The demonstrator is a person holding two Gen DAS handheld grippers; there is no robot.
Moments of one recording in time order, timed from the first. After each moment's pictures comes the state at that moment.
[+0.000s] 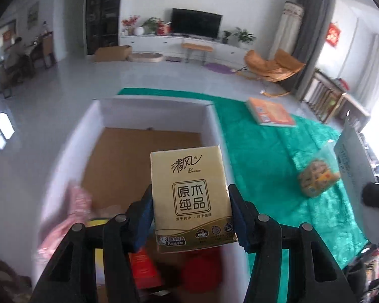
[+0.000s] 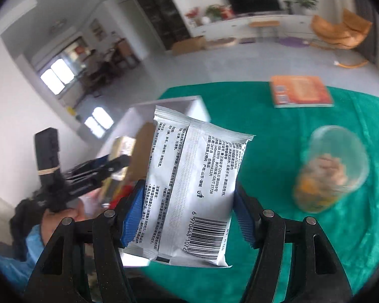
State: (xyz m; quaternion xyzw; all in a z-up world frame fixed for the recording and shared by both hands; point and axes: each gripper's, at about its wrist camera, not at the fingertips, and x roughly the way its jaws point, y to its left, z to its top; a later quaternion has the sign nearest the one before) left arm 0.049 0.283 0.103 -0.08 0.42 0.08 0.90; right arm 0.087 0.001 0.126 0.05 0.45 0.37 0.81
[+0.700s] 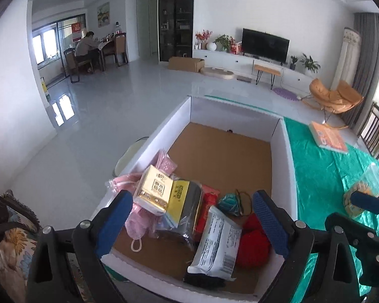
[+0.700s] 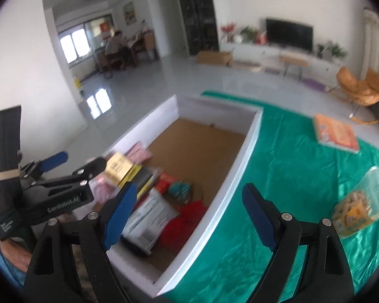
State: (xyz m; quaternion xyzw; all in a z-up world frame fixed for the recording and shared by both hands) left arm -0.054 0.288 0.108 -0.11 0.38 0.26 0.88; right arm 0.029 0.105 0.109 -0.09 0.42 0.35 0.83
